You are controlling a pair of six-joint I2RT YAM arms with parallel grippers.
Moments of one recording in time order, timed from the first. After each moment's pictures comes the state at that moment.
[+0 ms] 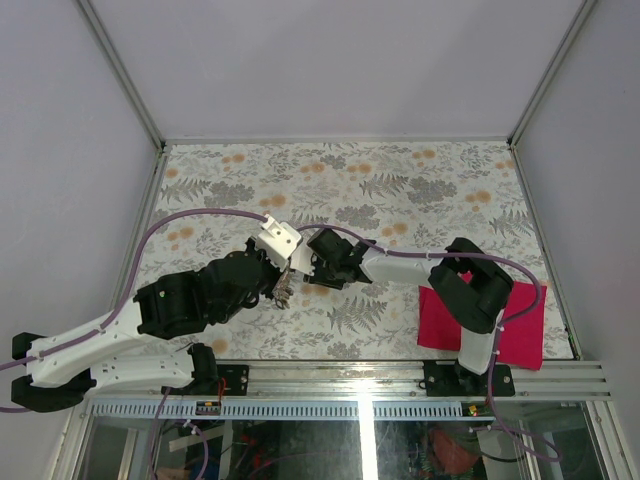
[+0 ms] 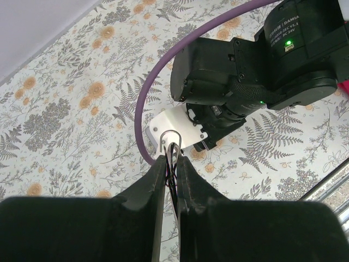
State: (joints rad) left arm -1.21 0.87 1.10 -0.72 -0.56 -0.06; right arm 0.93 1.85 1.12 -0.29 -0.02 -0.54
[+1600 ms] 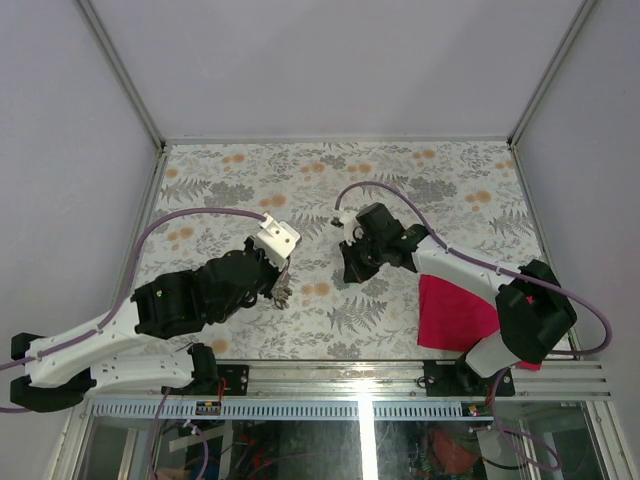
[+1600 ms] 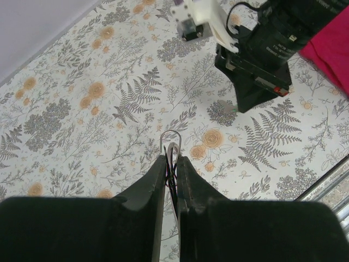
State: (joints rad) left arm -1.21 0.87 1.12 -0.74 -0.55 -0.06; right arm 0.72 1.52 1.02 -0.43 -0.37 0.12
